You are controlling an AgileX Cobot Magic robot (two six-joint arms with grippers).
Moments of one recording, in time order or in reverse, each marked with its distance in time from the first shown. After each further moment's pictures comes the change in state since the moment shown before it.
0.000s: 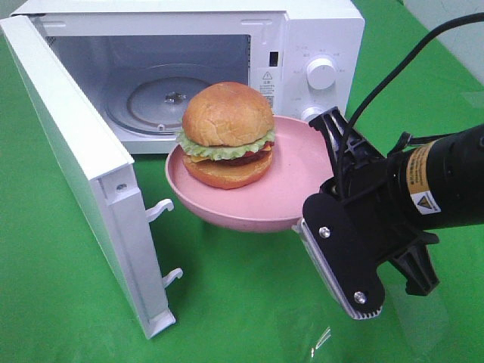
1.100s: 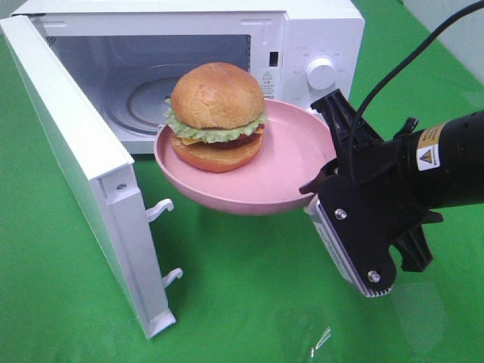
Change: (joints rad) left arm 0.000 0.000 0.000 0.000 0.000 0.000; right arm -0.113 0.003 0.000 0.468 -0.111 -0.583
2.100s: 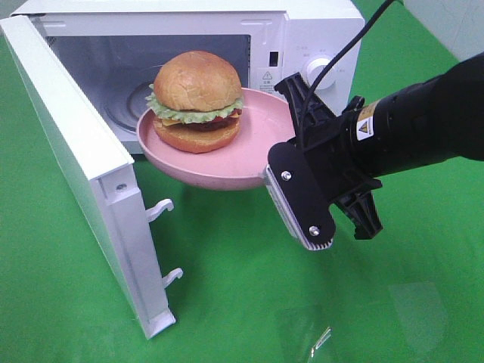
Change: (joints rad) left arm 0.000 0.000 0.000 0.000 0.000 0.000; right arm 0.000 0.186 -0.158 0.000 -0.023 0.018
